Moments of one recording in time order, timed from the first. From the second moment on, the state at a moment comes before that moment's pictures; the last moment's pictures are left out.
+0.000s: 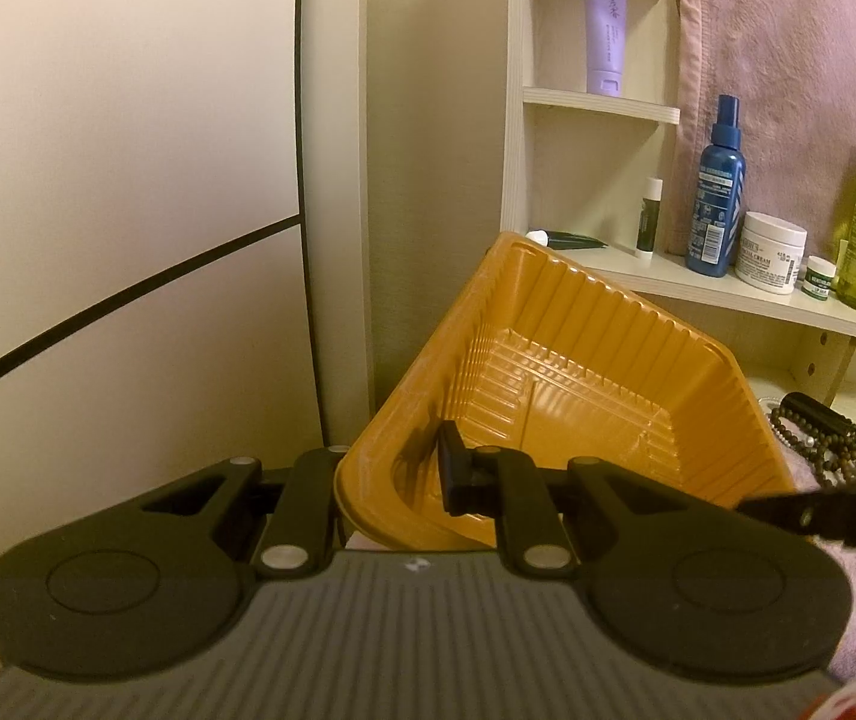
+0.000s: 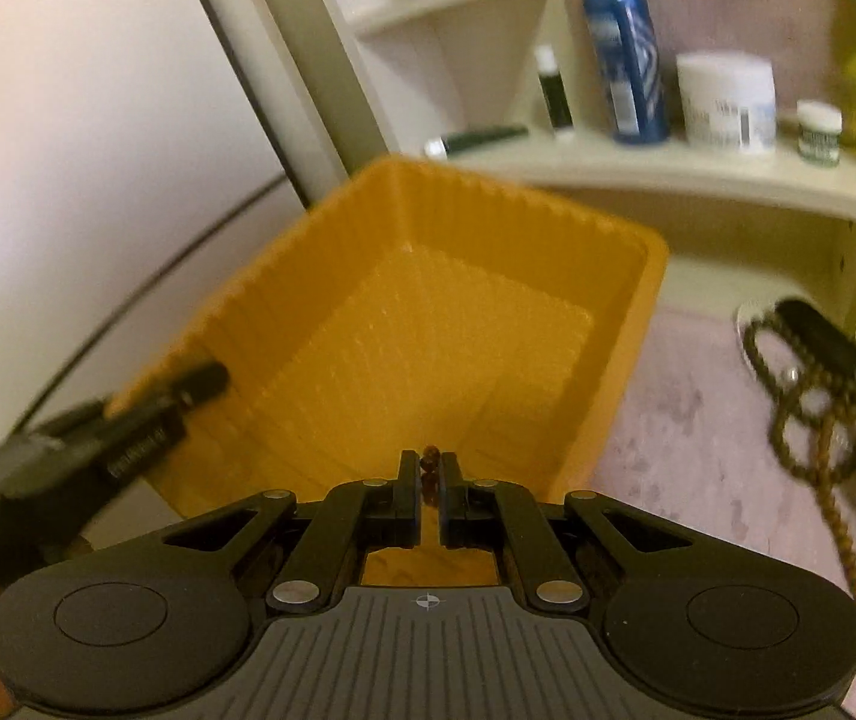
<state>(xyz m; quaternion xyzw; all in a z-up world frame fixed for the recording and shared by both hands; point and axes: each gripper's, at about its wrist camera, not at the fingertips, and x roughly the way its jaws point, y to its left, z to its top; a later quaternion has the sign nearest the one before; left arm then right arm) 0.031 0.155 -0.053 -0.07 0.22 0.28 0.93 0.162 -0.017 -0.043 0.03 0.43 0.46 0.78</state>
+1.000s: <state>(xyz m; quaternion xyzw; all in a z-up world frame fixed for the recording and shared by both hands) 0.033 0.153 -0.053 -0.05 0.23 0.28 0.93 0.186 -0.199 -0.072 -0.09 0.35 0.30 0.88</state>
